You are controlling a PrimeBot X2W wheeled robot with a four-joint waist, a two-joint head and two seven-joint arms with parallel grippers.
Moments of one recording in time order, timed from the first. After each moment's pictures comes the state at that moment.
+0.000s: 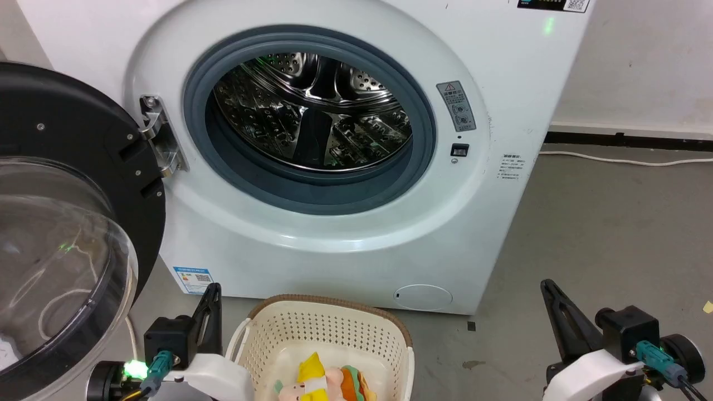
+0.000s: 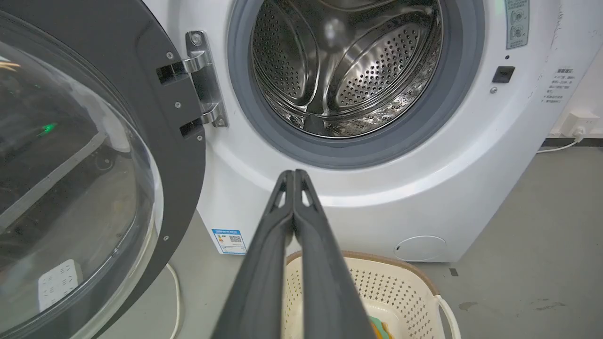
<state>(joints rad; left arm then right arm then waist) 0.02 0.05 0.00 0.00 0.00 0.00 0.00 0.01 -0.05 0.00 0.00 0.01 0.13 0.00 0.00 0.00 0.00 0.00</state>
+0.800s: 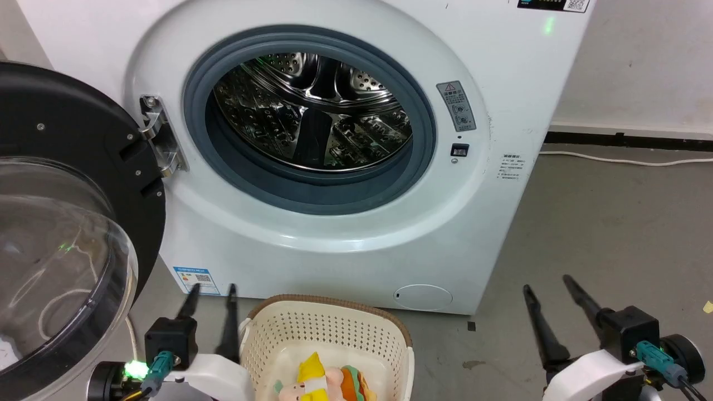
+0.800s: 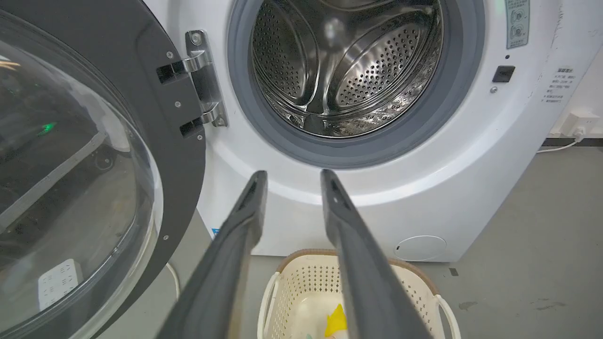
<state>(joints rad) 0.02 0.05 0.00 0.00 0.00 0.01 0.00 0.01 -0.05 0.00 0.00 0.01 0.12 0.00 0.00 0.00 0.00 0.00</state>
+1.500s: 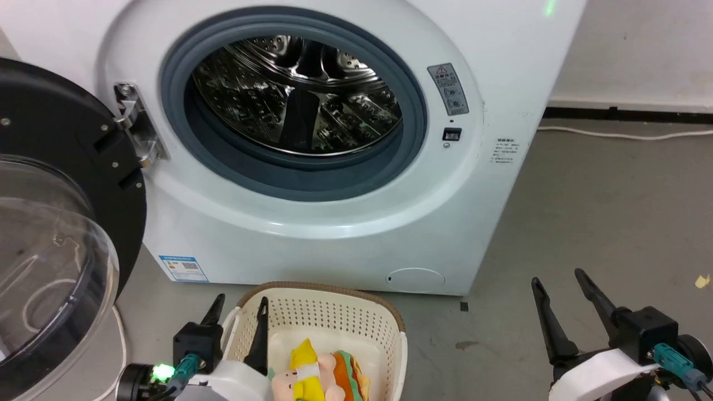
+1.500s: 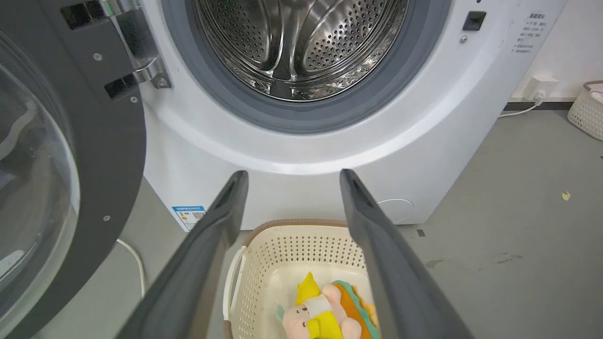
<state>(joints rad) 0.00 0.05 -0.06 0.09 -0.03 -0.01 -0.03 0.01 -0.05 -0.02 -0.01 0.05 0.12 -0.04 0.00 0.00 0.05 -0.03</state>
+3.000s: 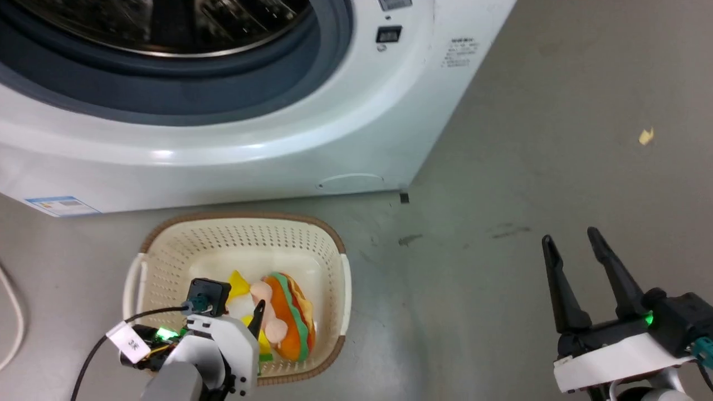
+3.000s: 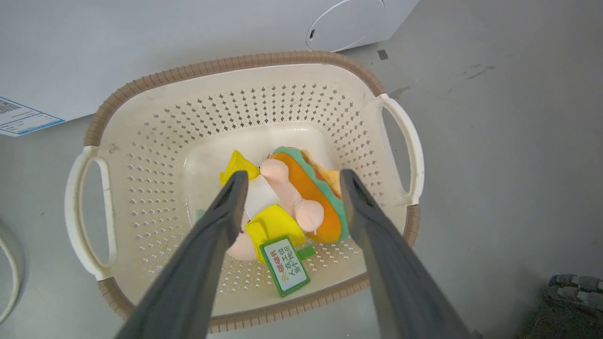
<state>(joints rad) -0.34 0.23 -0.28 0.63 -0.24 -0.06 0.05 -0.03 -0.05 0.00 -0.10 0.17 0.12 -0.13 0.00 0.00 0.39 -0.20</state>
